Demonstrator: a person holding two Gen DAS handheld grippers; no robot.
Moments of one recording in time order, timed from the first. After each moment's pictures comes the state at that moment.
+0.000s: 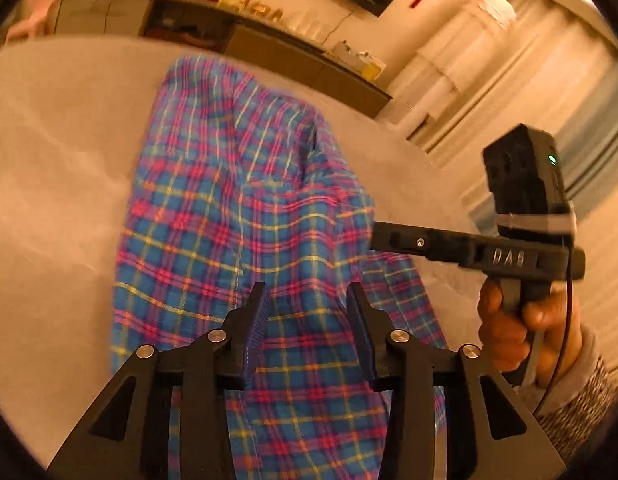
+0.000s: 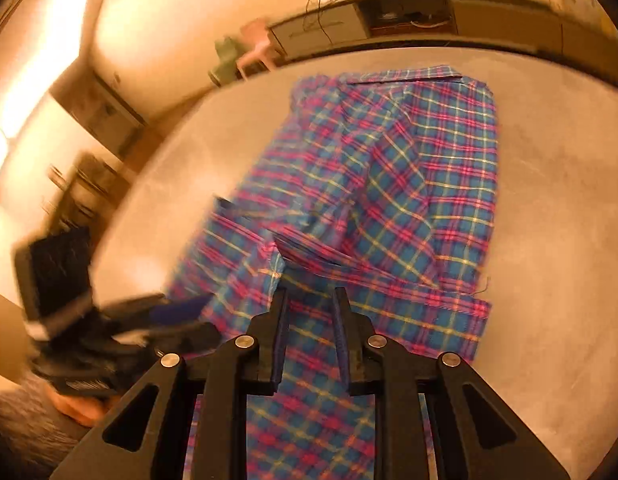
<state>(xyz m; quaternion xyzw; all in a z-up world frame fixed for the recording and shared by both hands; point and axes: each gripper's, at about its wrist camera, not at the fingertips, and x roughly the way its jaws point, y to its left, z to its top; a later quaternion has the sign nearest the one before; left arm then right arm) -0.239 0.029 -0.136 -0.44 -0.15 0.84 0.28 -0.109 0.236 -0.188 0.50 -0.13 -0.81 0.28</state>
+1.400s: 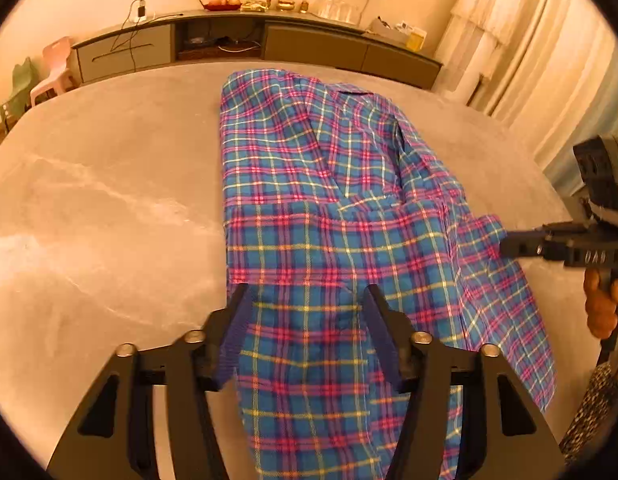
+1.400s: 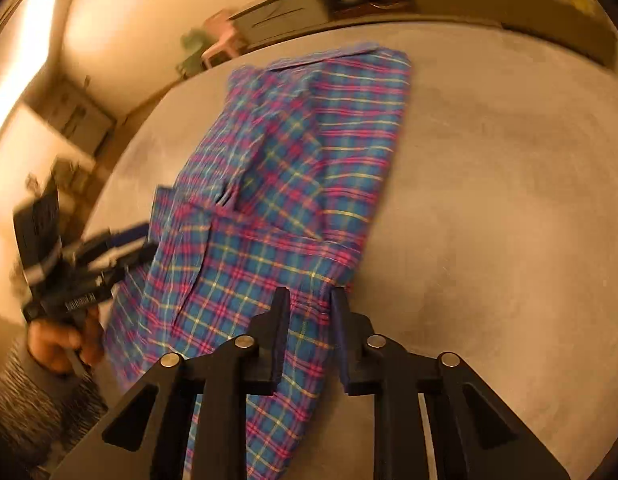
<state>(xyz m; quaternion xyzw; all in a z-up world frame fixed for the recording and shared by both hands) -0.304 0.007 -0.151 -0.47 -0.02 0.86 0.19 -0.113 0.278 -0.201 0.53 -0.06 -0.82 0.21</state>
